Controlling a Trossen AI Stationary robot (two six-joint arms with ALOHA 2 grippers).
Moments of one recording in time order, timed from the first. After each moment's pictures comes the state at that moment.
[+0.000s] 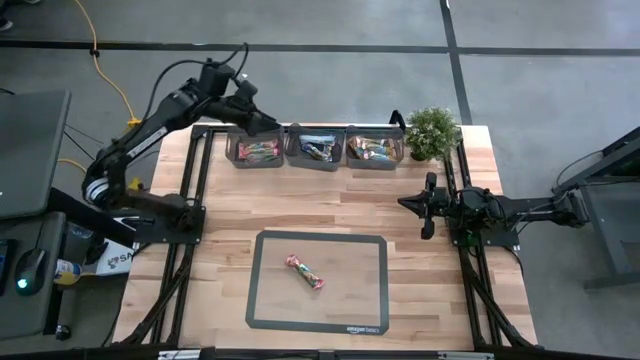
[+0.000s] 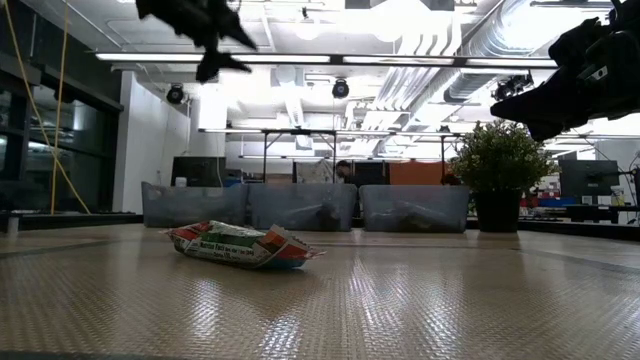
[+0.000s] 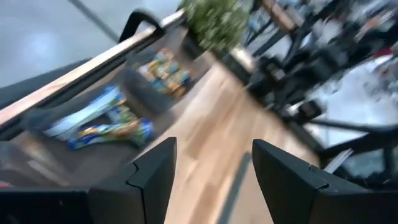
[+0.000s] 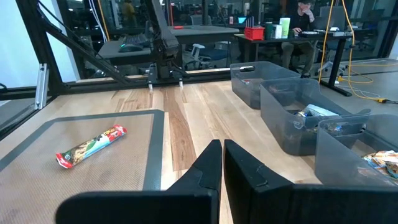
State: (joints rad) left arm 0.85 1.26 1.30 -0.66 0.64 -0.23; right arm 0.01 0.14 0.01 0.06 0.17 0.07
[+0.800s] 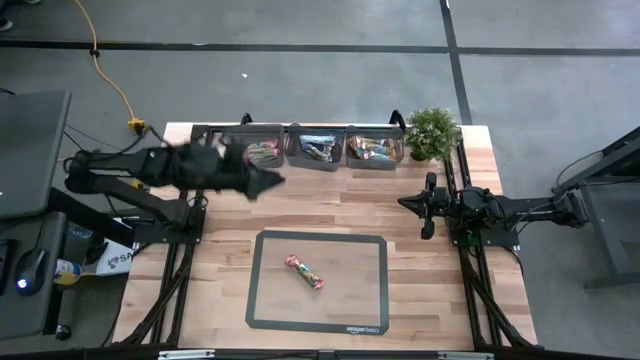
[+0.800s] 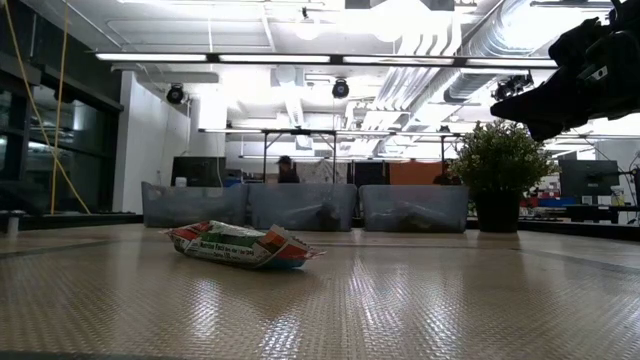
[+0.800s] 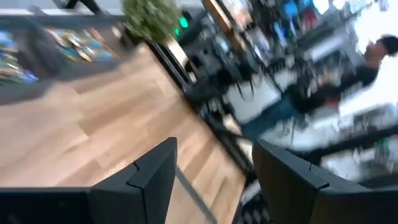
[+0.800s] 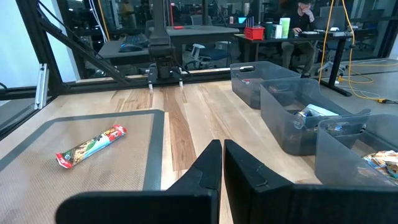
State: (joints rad) left arm -0.13 1.05 1.30 -0.58 -0.32 -0.98; right arm 0.01 0.14 0.01 0.06 0.17 0.07
